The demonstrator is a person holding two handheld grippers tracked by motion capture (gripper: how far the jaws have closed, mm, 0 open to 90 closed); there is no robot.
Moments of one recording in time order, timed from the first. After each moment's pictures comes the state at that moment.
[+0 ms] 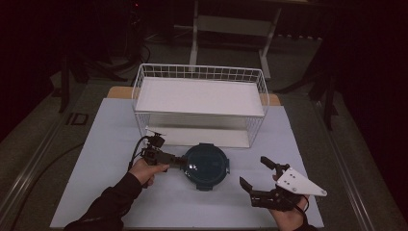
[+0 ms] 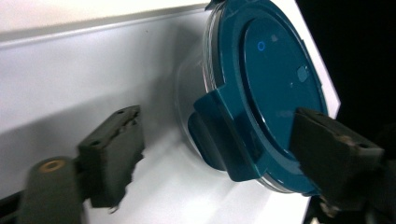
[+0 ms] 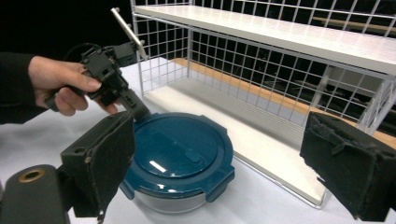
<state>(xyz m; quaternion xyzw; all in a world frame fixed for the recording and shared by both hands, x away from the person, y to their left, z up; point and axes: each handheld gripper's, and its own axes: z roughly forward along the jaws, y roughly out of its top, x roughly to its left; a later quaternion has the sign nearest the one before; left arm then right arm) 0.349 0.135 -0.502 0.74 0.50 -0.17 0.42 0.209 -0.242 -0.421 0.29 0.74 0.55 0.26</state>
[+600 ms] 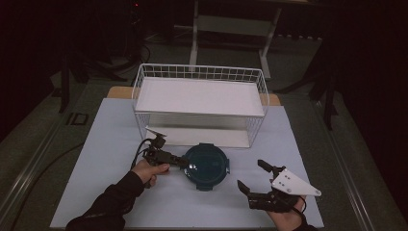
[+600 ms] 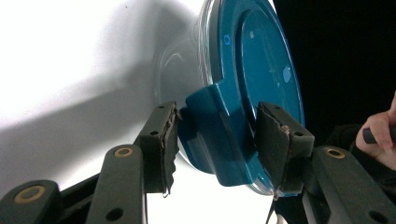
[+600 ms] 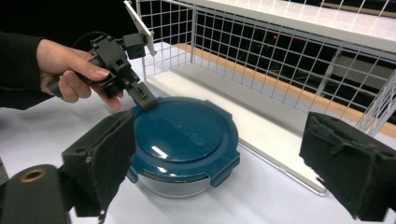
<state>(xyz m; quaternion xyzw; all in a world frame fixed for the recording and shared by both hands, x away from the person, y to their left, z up) 0.357 0.134 -0.515 0.72 0.50 -0.24 0.42 0.208 -0.238 -0.427 0.29 0.76 0.53 0.25</state>
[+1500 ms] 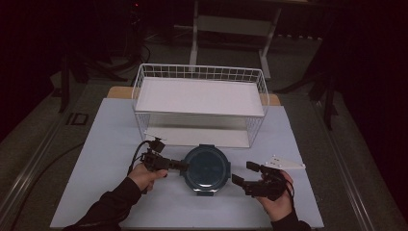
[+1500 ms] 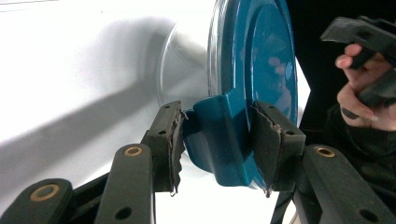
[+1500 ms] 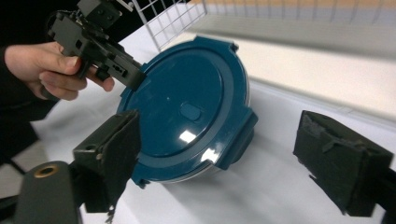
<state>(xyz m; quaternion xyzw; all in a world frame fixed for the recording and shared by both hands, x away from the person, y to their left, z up) 0.329 0.132 -0.498 0.75 0.46 -0.19 0.44 0.260 -0.239 -0.463 0.40 0.76 0.52 0.06</state>
